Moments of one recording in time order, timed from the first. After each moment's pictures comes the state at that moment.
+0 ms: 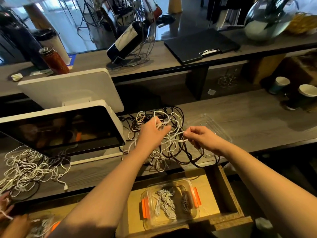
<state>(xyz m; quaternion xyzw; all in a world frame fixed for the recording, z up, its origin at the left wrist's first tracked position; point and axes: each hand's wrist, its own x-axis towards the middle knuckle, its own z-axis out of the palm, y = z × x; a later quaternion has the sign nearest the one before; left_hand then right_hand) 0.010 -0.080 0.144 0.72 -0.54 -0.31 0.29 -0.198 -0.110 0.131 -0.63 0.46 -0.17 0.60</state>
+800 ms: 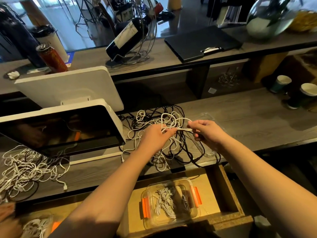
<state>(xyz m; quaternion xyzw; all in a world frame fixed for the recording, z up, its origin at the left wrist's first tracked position) 0.011 -0.081 0.132 0.69 -0.59 -0.34 0.25 -0.193 -0.124 0.137 -0.44 0.52 -0.27 0.68</state>
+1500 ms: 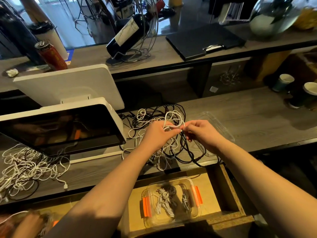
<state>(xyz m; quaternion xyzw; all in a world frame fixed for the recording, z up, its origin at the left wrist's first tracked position) 0.010 -0.085 0.140 0.65 -0.58 -0.40 0.29 -0.170 -0.114 0.145 -0.52 0.50 -0.27 0.64</state>
